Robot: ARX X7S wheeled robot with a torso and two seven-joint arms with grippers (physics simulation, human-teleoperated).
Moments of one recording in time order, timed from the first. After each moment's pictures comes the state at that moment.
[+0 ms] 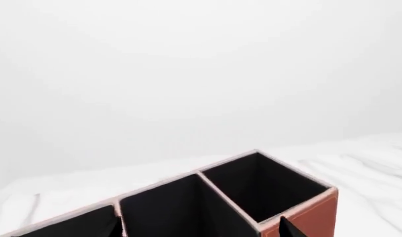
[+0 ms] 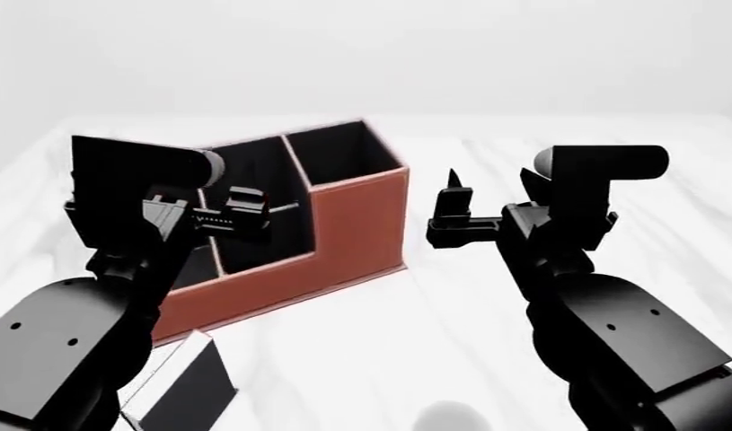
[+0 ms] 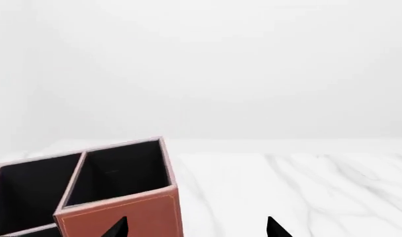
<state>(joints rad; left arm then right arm) -0.65 -0.27 -0.01 0.65 -0.41 -1.21 -0.12 0.65 0.15 0.01 -0.54 0.49 1.18 0.23</state>
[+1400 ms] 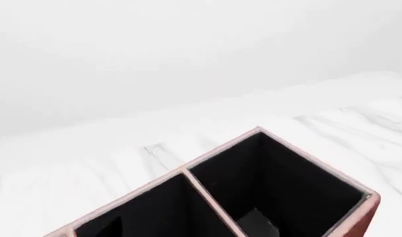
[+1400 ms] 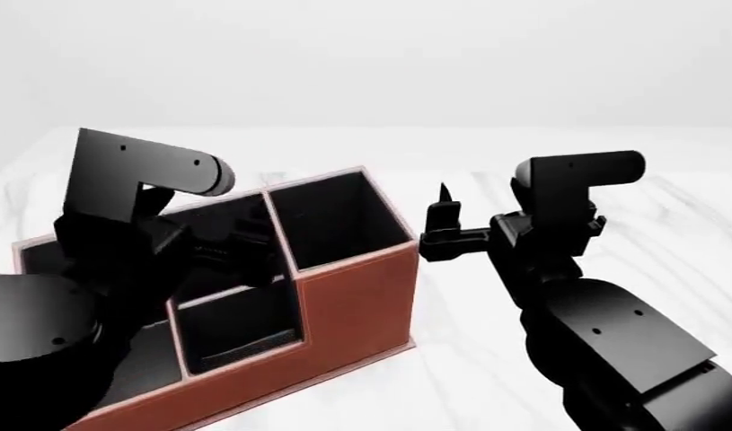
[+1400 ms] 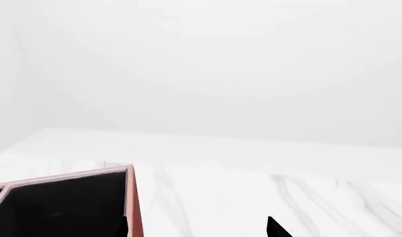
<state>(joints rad) -0.87 -0.51 0.00 0.53 -1.68 -1.45 -1.07 0.64 0.20 -0.07 -0.52 0.51 1.16 0.26</state>
